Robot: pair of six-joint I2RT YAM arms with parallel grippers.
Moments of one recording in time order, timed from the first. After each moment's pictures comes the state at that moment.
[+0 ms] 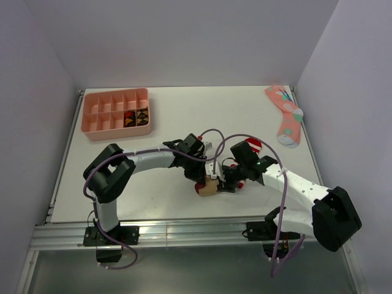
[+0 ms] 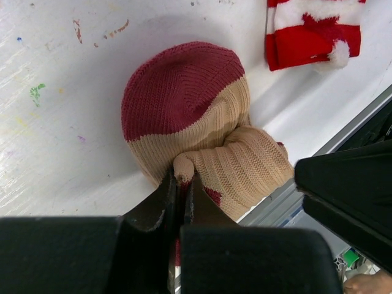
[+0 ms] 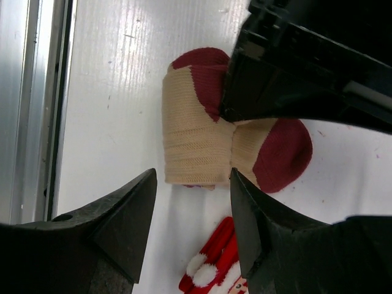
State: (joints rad) left arm -0.86 1.86 1.15 -0.35 0.37 -0.54; right arm 0.54 1.17 0.64 -0.52 -0.71 -0.98
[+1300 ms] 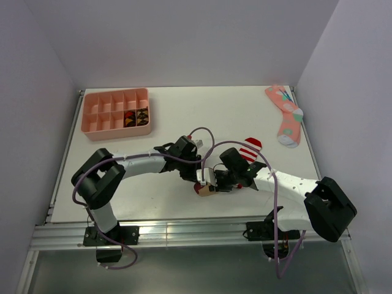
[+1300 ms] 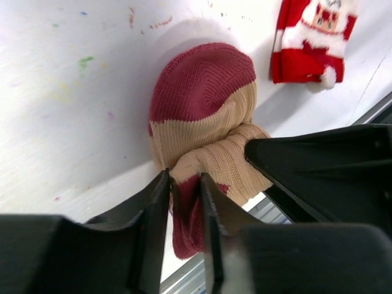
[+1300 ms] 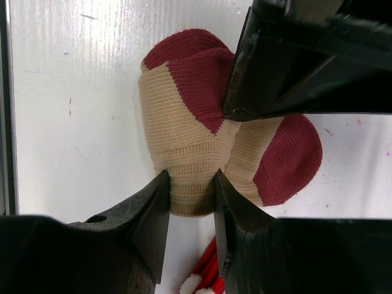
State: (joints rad) left arm -0.84 1.77 1.01 -0.22 0.33 -0.69; right arm 0.70 1.25 0.57 -0.31 -0.46 -0.87
